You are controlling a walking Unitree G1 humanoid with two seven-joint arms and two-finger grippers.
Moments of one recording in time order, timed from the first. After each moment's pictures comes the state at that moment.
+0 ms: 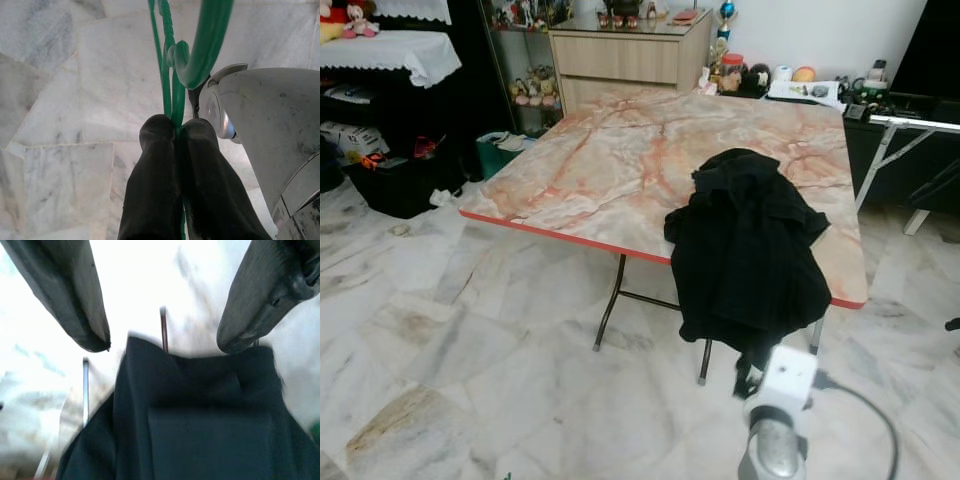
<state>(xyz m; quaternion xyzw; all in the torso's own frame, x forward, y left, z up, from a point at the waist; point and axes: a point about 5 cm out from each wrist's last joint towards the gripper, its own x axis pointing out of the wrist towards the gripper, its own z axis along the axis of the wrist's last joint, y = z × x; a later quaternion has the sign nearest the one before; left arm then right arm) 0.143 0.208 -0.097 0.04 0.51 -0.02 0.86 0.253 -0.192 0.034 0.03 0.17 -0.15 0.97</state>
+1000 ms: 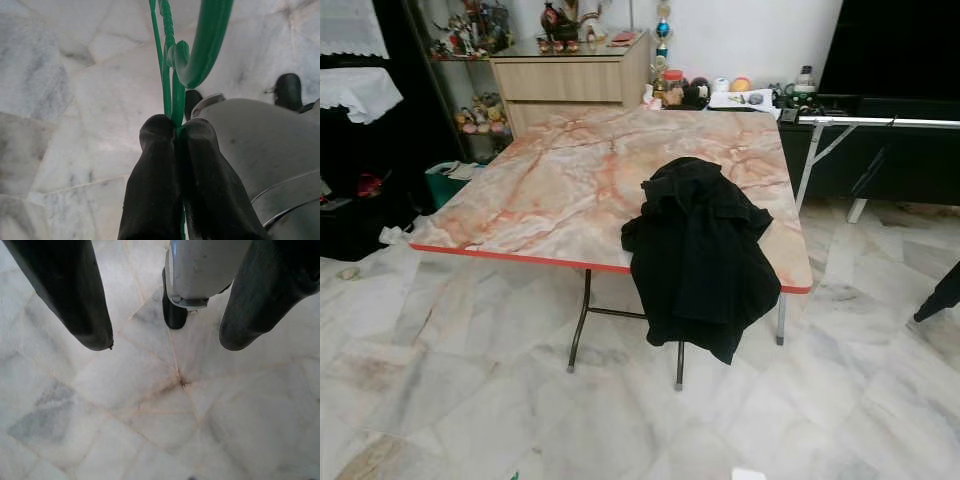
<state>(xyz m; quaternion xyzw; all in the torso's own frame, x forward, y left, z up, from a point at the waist) 0.149 0.200 -0.096 0.06 0.51 -0.04 0.86 0.160 -0.186 -0.093 -0.01 0.47 -0.08 0.88</state>
